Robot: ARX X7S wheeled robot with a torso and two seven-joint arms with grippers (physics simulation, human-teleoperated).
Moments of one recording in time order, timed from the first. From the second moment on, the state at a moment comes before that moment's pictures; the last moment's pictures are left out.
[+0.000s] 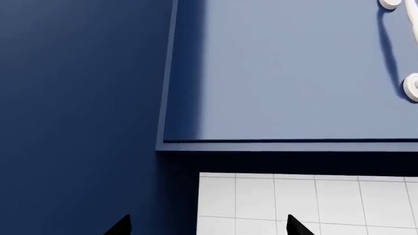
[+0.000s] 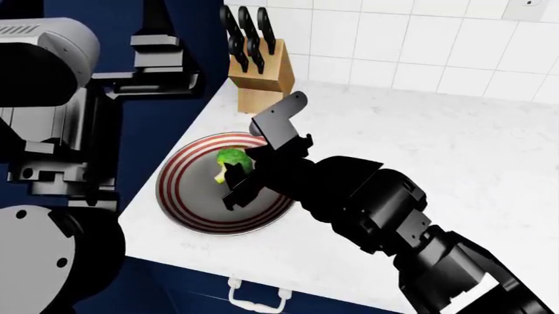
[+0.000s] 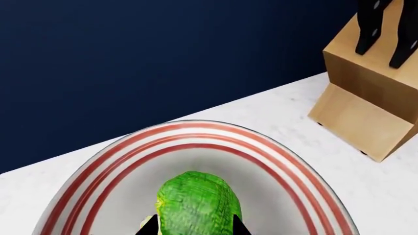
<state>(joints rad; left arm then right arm) -0.85 -0.44 0.25 0.85 -0.73 -0.75 -0.76 1.11 0.19 -0.87 0.26 0.83 0.71 0.00</state>
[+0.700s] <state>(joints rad) -0.85 -0.45 0.26 0.84 -0.74 -0.74 -0.77 1.13 0.19 -0.86 0.26 0.84 0.72 0.00</state>
